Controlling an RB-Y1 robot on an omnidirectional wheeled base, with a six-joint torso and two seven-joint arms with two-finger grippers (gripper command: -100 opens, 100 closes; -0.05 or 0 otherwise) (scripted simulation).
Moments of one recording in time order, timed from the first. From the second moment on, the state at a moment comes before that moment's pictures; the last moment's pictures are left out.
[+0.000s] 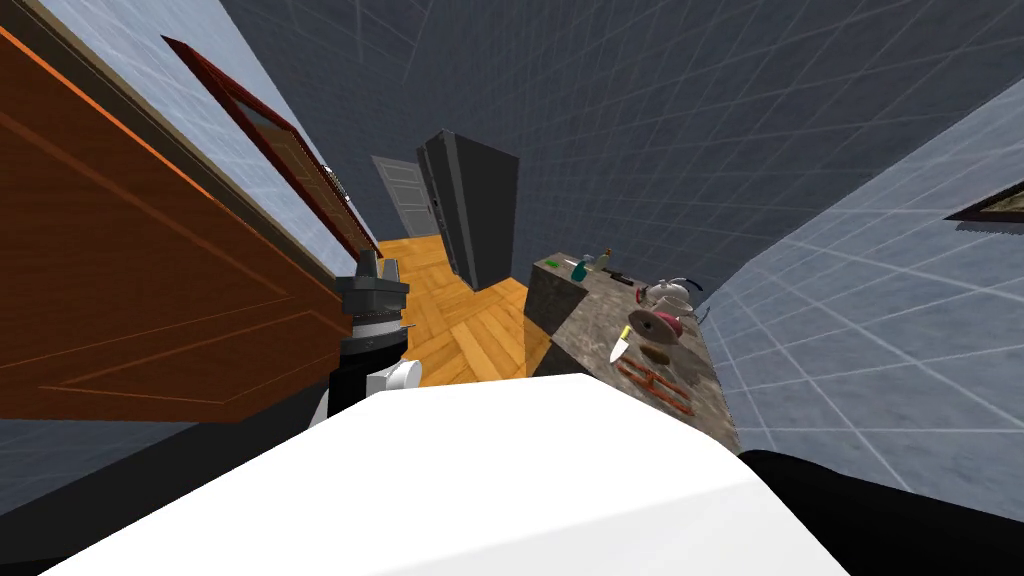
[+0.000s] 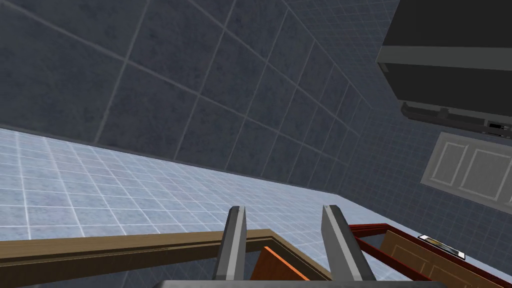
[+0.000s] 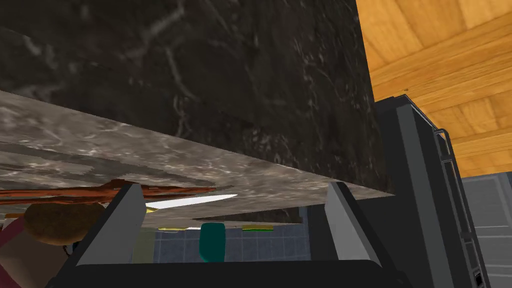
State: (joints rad) left arm 0.47 -0.04 -0.05 -2.39 -0.08 -0.40 0.09; right arm 1.49 -0.77 -0.30 -1.98 0.65 -0.30 0.10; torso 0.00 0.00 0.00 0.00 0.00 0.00
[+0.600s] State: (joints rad) left arm 0.47 -0.04 -0.05 -2.39 -0.08 -0.40 0.09; right arm 1.65 -0.88 -0.33 -1.88 0.77 -0.26 0.14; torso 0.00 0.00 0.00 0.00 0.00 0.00
